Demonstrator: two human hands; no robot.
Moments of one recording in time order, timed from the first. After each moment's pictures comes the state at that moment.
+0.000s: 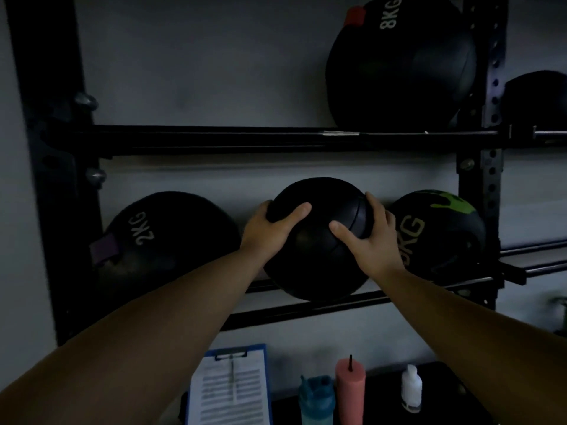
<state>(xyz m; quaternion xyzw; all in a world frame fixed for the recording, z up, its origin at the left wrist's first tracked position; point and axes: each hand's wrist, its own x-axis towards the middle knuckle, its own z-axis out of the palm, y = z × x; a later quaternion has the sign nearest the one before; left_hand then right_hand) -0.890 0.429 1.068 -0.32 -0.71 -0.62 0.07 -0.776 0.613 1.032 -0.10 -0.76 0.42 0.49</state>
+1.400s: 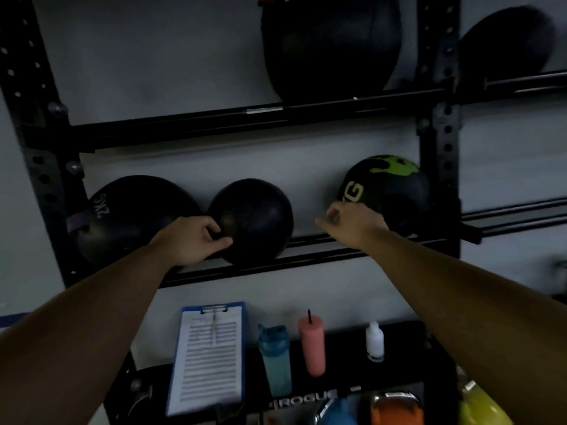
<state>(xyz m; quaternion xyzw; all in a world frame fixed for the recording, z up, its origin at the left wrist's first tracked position) -0.786 0.410 1.042 -0.25 -0.94 -0.20 0.15 -0.683 0.754 1.015 -0.12 -0.94 0.17 0.26</state>
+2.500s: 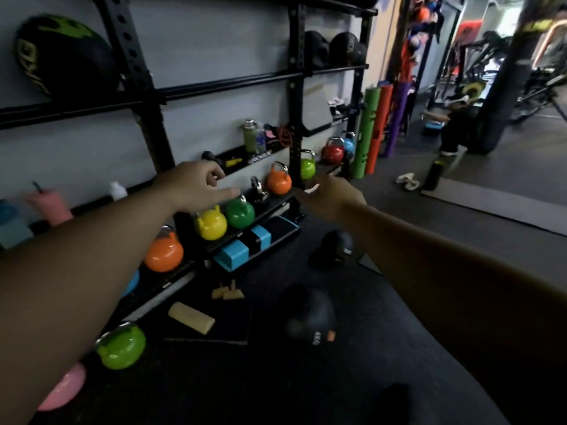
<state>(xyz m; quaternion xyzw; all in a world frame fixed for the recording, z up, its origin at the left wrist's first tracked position) -0.202 0.616 0.874 -0.59 -0.78 -0.20 -0.05 0.063 0.746 0.831 -0.49 -0.83 0.18 0.20</state>
